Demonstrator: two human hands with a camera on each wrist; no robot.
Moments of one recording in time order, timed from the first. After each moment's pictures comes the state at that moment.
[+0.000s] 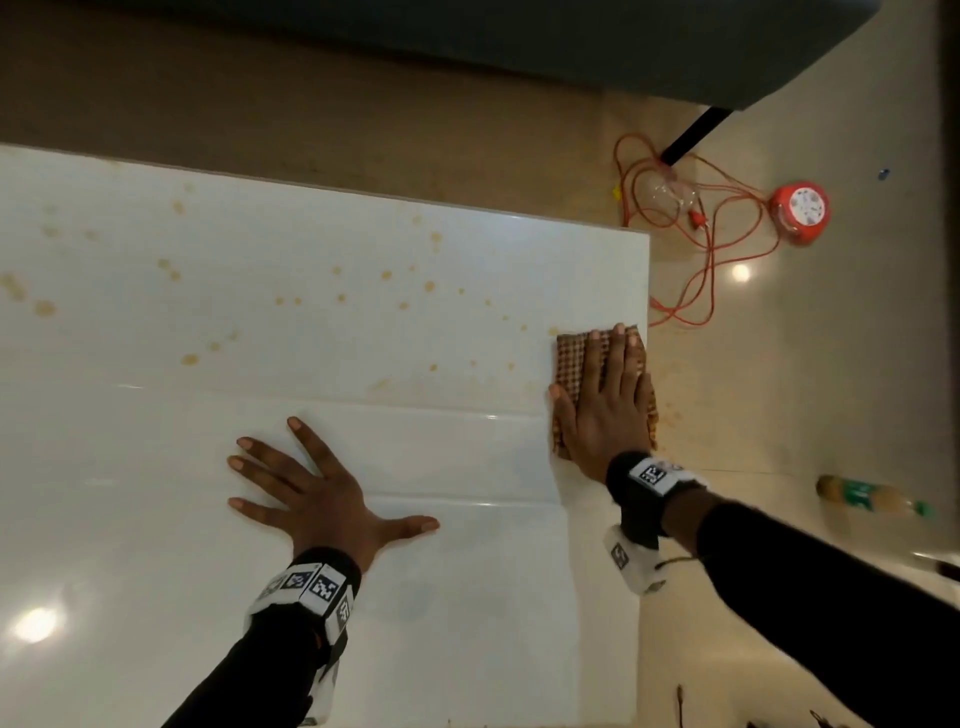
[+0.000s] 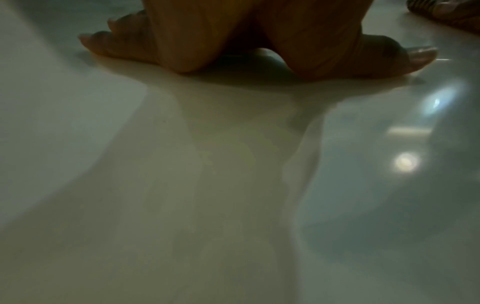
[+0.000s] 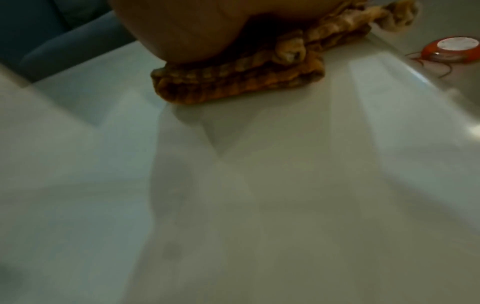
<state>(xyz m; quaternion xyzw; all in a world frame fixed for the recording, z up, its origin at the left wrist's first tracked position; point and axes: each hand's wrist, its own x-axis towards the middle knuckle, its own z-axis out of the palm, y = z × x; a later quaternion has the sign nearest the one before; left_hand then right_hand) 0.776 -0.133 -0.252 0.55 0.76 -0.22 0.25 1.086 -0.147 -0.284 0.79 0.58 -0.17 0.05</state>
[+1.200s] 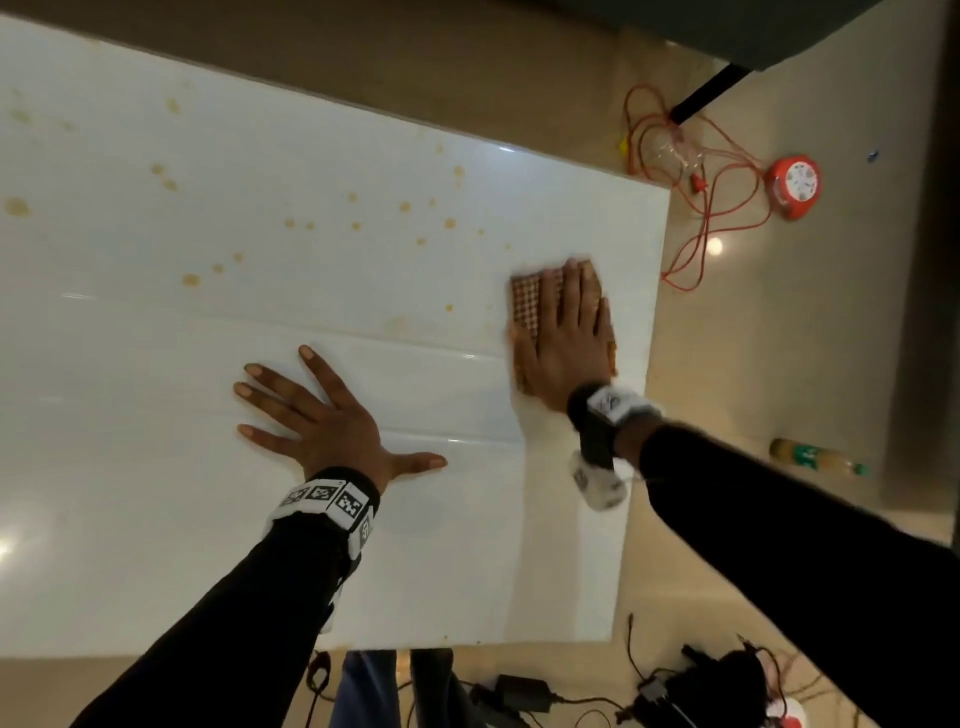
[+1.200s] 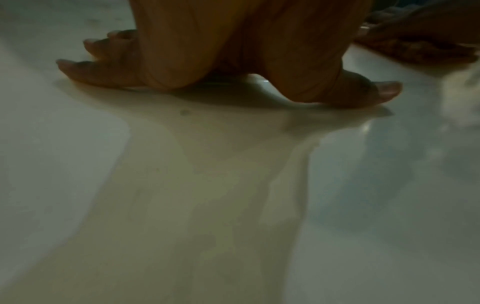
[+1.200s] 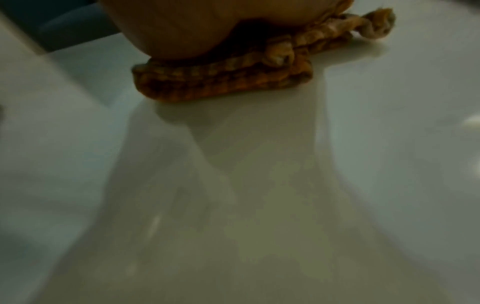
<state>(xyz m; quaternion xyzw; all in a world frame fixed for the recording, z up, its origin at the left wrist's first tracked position) 0.776 -0.124 -0.249 0.55 0.77 -0.22 0.25 1.032 -0.109 -0.276 0.76 0.63 -0.15 0.08</state>
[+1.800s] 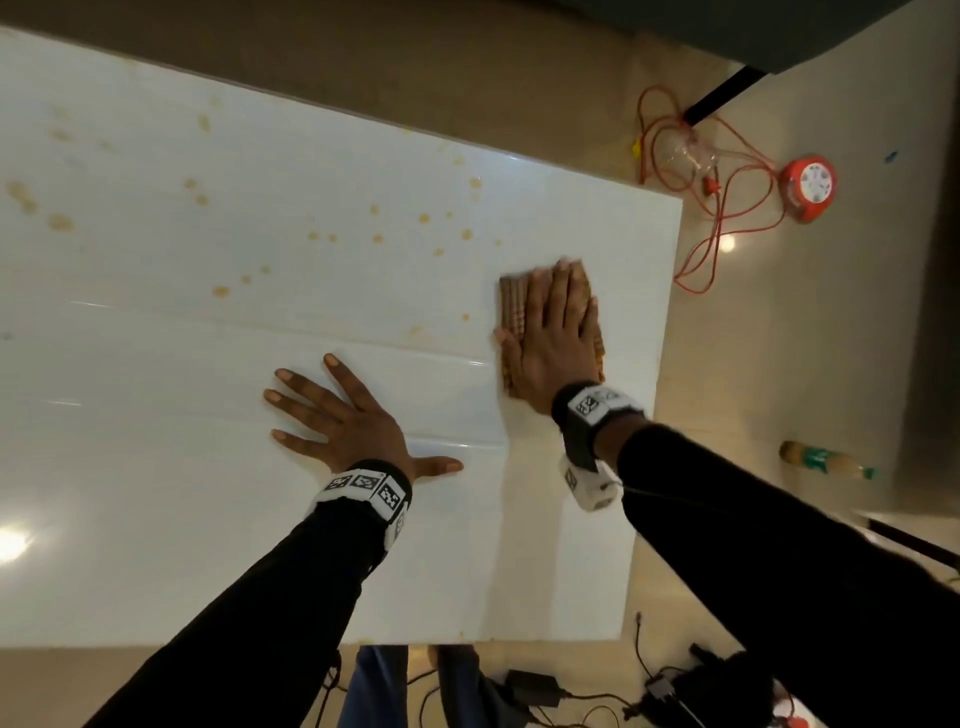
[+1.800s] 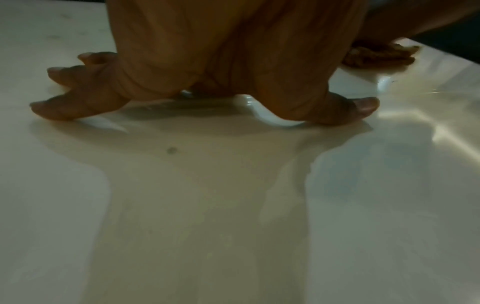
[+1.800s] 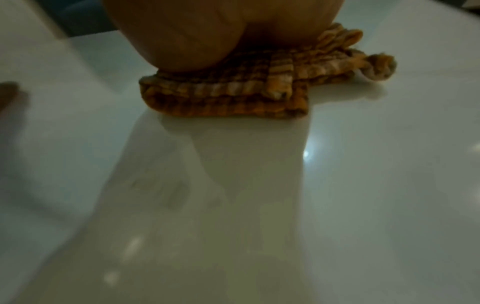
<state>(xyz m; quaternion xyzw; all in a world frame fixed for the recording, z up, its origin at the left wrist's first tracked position) 0.784 -0.116 -0.238 0.52 0.76 -0.27 0.28 1.000 -0.094 -0.277 0.75 0.63 -0.17 0.11</state>
